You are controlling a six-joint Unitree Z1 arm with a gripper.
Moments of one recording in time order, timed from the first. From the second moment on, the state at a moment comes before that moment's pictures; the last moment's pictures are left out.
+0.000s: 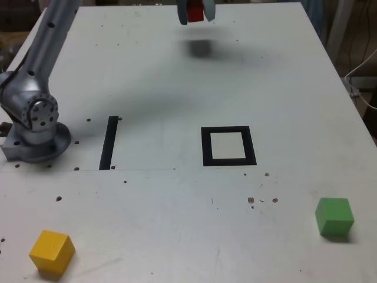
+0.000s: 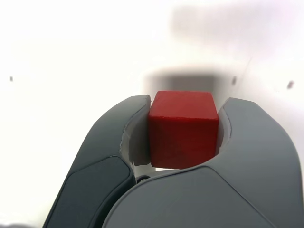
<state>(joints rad) 0.79 2.29 -2.17 1.45 0.16 0.72</state>
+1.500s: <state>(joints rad) 0.04 1.98 -1.61 1.29 0.09 0.11</state>
